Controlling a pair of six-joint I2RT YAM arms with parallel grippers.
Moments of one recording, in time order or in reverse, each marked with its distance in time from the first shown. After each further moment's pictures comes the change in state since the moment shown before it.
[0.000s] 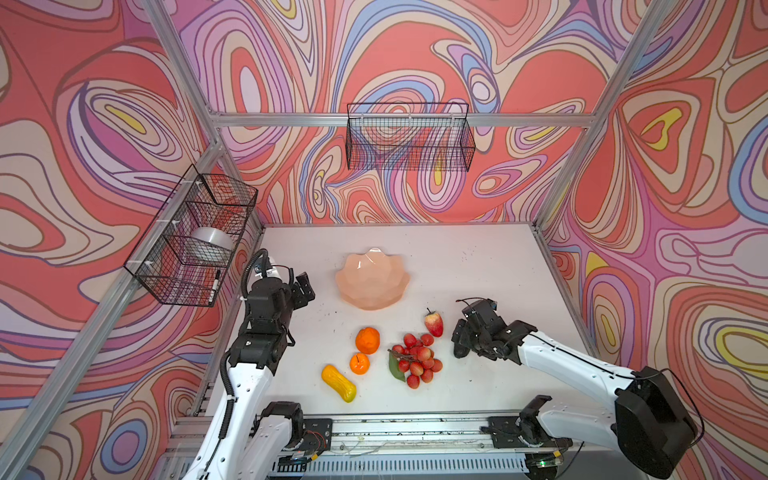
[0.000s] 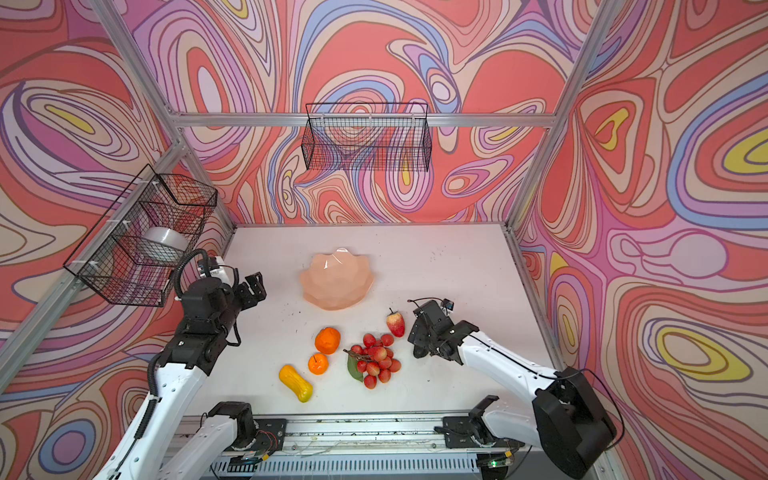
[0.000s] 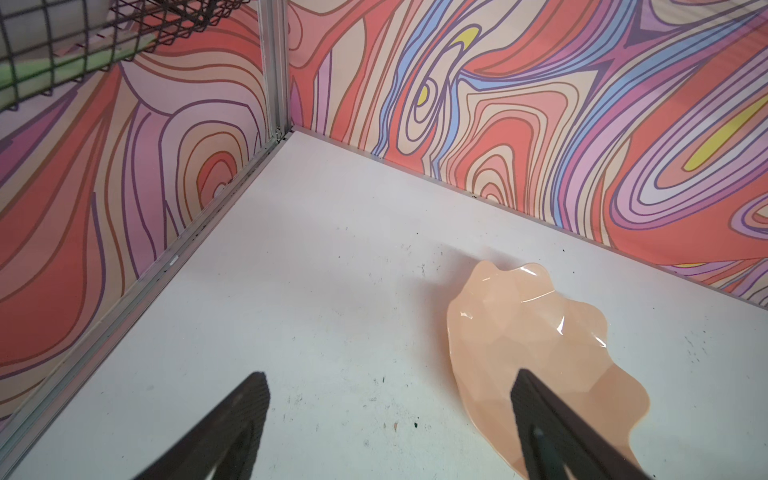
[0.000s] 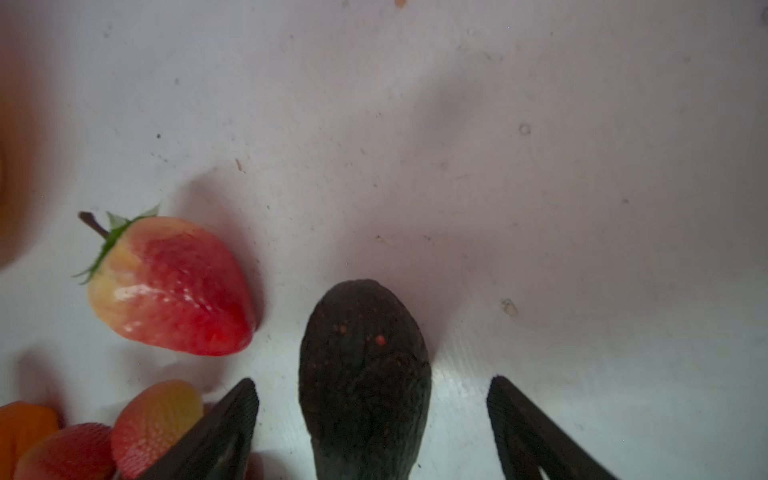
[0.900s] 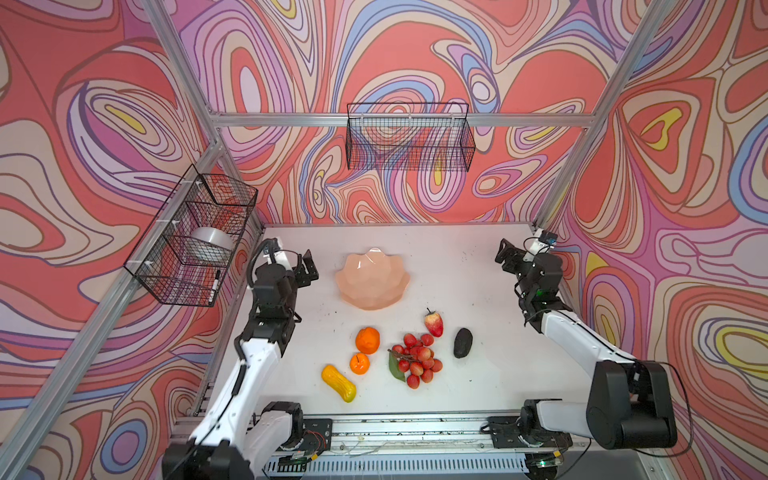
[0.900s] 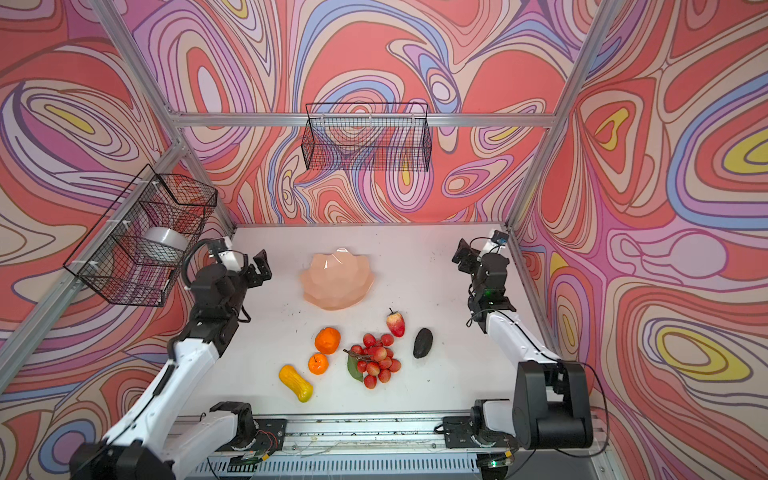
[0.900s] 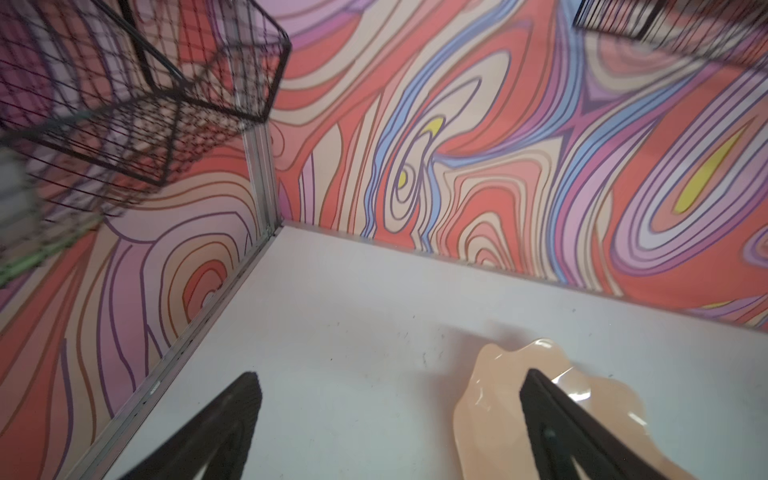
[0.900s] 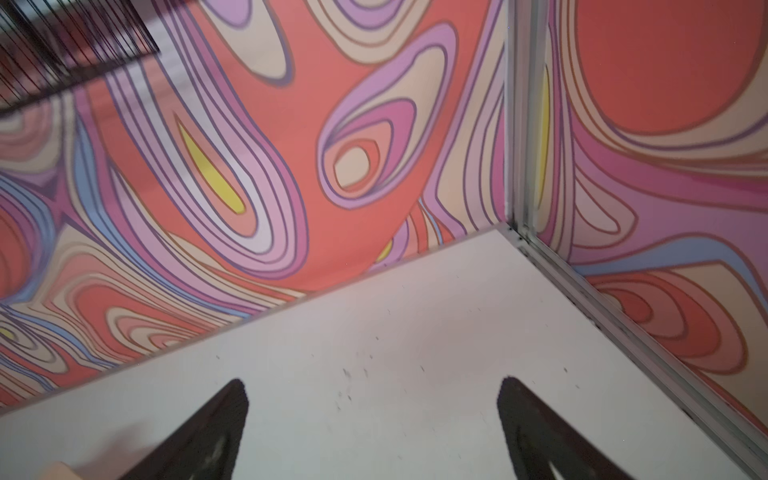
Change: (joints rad) left arm 0.000 0.072 -0.042 0.370 -0.016 0.123; right arm -0.601 0.090 0.225 0.888 -0.105 -0.657
